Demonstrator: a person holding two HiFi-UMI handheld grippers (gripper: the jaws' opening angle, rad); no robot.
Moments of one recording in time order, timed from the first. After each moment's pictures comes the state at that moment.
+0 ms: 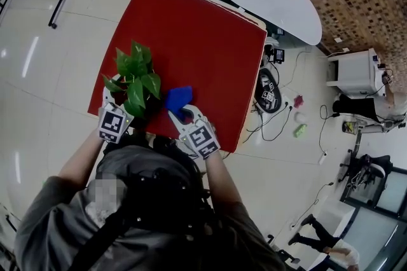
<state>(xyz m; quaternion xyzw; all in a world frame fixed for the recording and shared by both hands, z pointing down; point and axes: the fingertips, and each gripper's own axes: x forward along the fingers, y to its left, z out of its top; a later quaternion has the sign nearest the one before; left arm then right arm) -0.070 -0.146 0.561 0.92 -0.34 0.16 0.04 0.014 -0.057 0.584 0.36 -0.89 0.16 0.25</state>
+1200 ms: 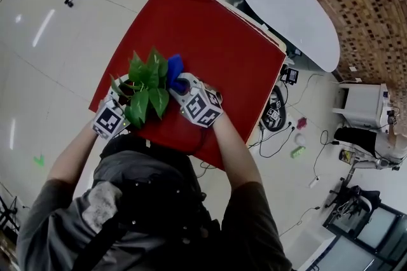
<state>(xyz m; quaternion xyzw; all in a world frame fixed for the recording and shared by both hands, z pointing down) -0.058 -0.172 0.571 0.95 -0.26 0.16 0.06 -0.020 -0.197 0.602 0.15 -0.93 -0.01 0.34</state>
